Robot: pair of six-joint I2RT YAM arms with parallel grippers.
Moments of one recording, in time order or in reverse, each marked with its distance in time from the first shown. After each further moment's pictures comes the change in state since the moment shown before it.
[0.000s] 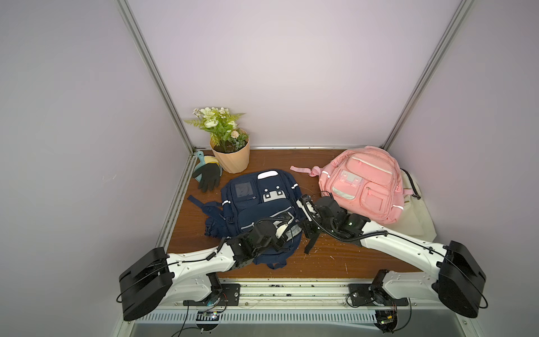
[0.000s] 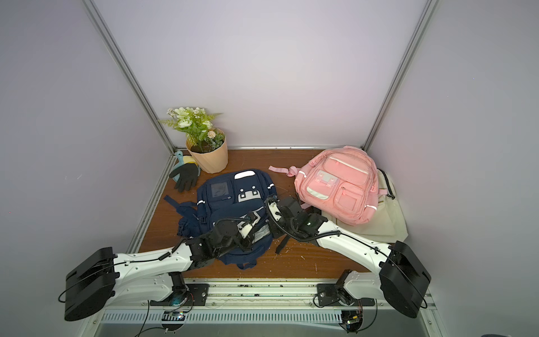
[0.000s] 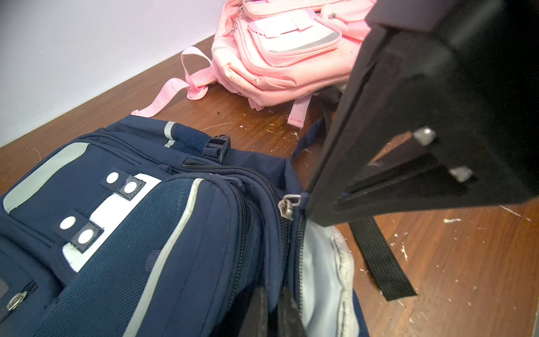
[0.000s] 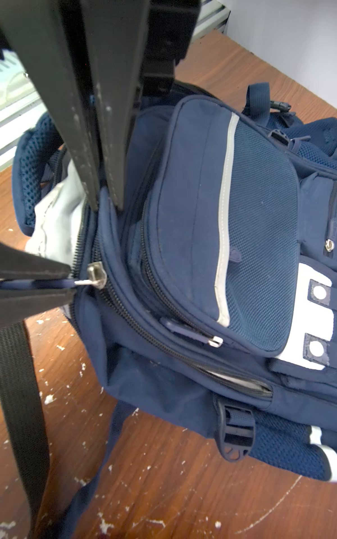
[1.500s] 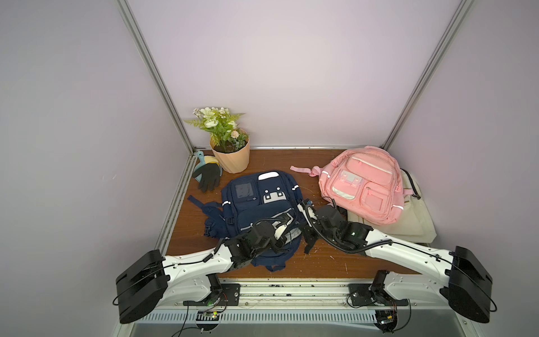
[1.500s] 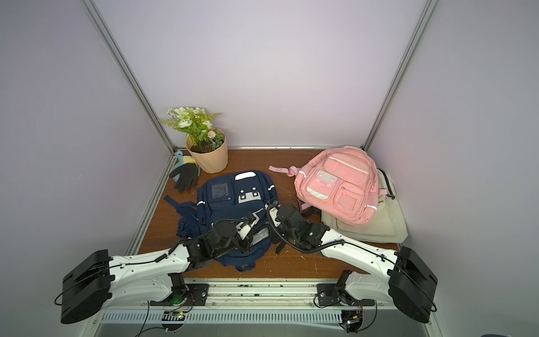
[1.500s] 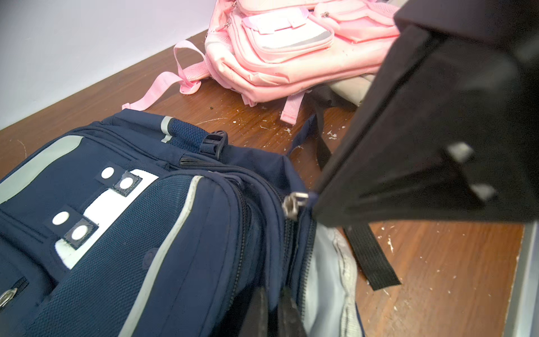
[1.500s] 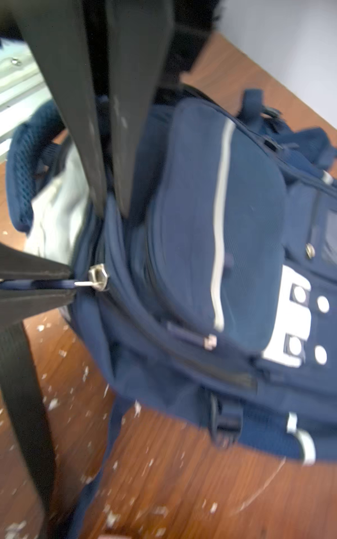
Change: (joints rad) left arm 0.001 -0.038 -0.006 -0.025 0.028 -0.037; right arm 0.061 -0.100 -0.107 0.096 0.086 0.045
